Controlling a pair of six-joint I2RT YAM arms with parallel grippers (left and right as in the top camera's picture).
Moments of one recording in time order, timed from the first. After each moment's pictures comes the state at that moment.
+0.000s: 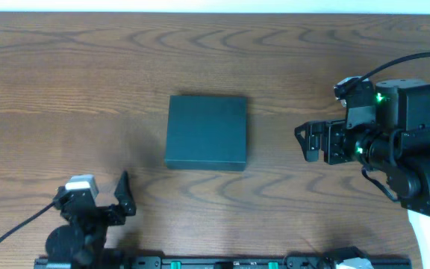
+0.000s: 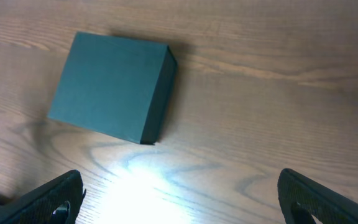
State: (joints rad) left arm -0.05 0.01 0.42 -0.72 0.00 -0.19; right arm 0.19 1.14 1.50 -1.29 -0.19 0.13
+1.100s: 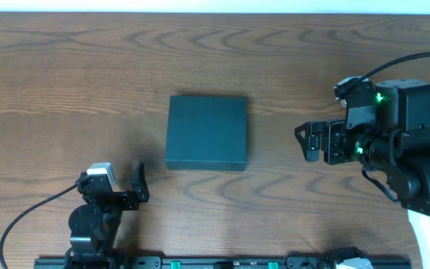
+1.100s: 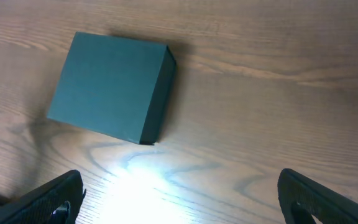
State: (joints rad) left arm -0.05 0.01 0.13 -0.45 0.06 -0.25; right arm 0.19 1.14 1.50 -1.29 -0.19 0.13
